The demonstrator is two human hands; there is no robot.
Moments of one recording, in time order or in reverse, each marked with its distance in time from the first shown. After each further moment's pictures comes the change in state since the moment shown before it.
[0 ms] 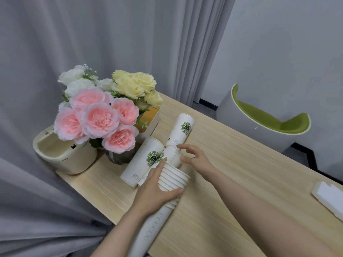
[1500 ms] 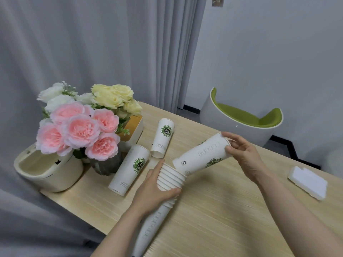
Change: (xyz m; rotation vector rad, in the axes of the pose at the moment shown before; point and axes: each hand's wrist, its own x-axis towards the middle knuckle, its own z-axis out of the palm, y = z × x) left_hand 0.009 0.019 0.014 -0.015 -0.126 0.113; right_hand -0.091 -0.018 -0.140 0.303 0.250 -0.183
